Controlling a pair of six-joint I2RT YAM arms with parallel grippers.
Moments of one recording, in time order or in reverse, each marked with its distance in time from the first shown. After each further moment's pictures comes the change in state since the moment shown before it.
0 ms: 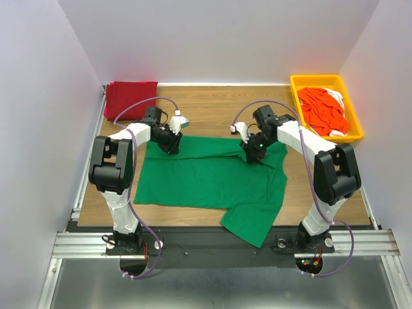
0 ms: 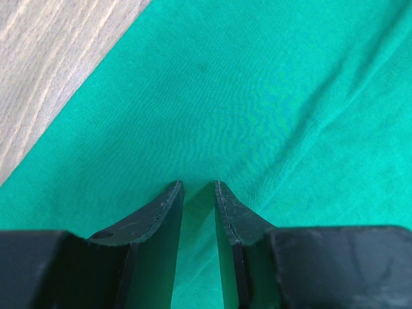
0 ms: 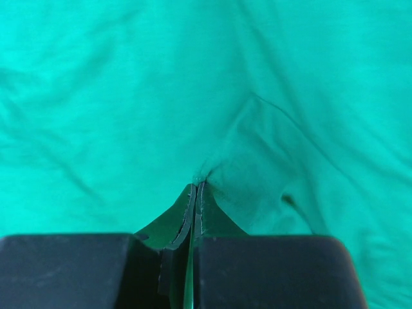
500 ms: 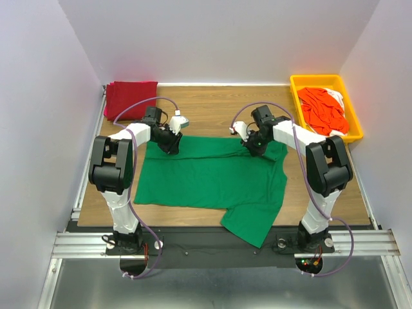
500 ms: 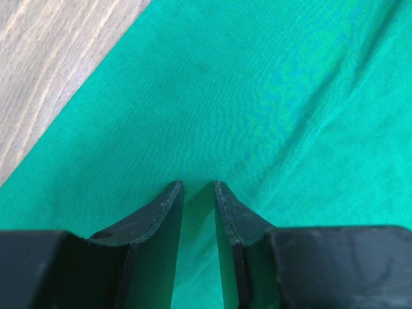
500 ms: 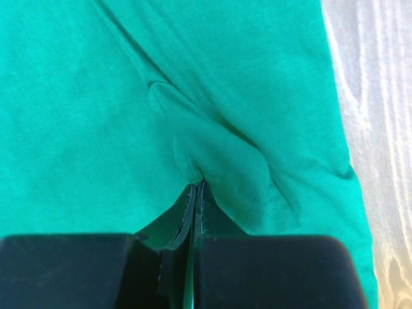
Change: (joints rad) left arm 0.000 0.000 -0.002 0.003 0.000 0.000; right arm -0.020 0.114 0.000 0.167 0.192 -0.103
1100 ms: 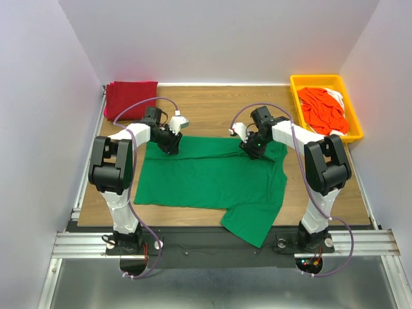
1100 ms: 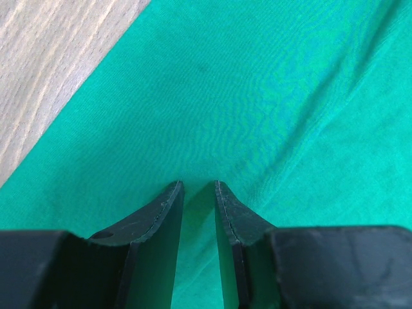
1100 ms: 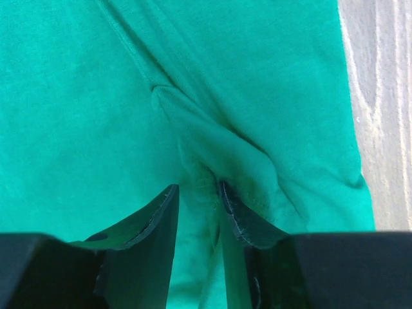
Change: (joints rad) left arm 0.000 -0.003 -0.005 0.000 -0.002 0.000; right arm 0.000 0.014 0.000 0.000 -0.014 -0.016
